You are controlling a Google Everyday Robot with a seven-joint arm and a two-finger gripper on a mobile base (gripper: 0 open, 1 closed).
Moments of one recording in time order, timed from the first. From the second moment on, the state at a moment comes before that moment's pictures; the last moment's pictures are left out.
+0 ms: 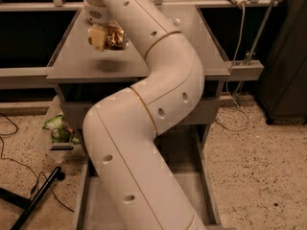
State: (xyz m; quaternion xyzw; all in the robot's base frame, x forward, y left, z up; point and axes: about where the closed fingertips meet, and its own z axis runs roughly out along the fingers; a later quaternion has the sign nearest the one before) arm 0.777 0.148 0.897 -0.63 0.76 -0.03 0.16
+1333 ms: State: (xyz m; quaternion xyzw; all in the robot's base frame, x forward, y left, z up) arm 0.713 0.094 0.985 -0.59 0.76 0.03 0.27
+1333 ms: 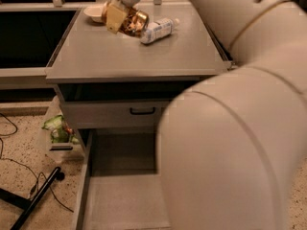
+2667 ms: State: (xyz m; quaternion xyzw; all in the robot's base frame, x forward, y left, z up) arm 0.656 0.091 1.009 -0.56 0.77 0.06 0.32
